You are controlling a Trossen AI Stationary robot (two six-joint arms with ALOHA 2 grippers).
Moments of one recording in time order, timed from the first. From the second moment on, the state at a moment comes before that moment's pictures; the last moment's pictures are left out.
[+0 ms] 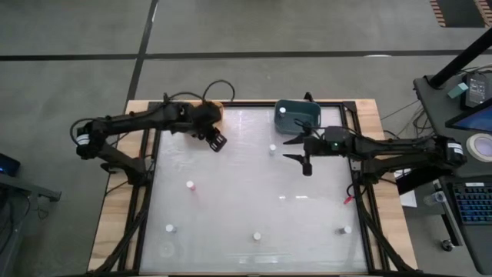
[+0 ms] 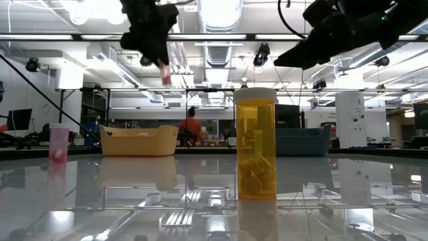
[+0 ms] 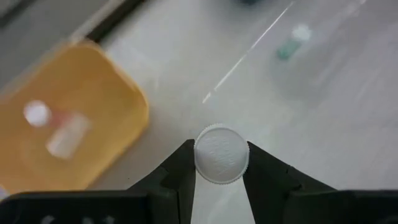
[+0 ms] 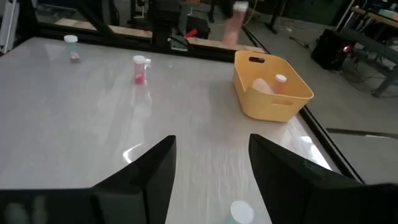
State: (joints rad) left arm 0.26 1.40 1.40 -1.01 -0.20 -0.44; right arm -0.19 0.98 0.48 0.23 -0.11 -0.21
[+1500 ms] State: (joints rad) left arm 0.71 1.83 1.46 -0.84 -0.20 -0.09; right arm -0.19 1.01 0.47 0.27 -0.16 -0.18
